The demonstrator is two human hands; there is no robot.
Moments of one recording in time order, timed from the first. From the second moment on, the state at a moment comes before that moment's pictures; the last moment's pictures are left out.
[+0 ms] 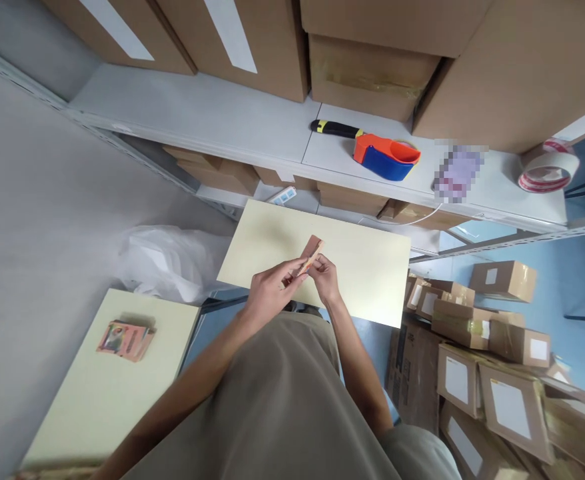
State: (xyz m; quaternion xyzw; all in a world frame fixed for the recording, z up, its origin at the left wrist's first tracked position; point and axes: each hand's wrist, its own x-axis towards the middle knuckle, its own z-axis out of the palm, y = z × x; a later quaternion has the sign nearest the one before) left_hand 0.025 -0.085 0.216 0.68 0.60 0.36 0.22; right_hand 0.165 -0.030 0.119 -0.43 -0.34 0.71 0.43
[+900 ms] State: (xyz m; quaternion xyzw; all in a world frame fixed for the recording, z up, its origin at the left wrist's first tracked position) left_hand -0.202 -0.028 0.037 0.41 0.75 0.31 0.43; right_hand 0.014 0.033 -0.001 -0.62 -0.48 0.57 0.24
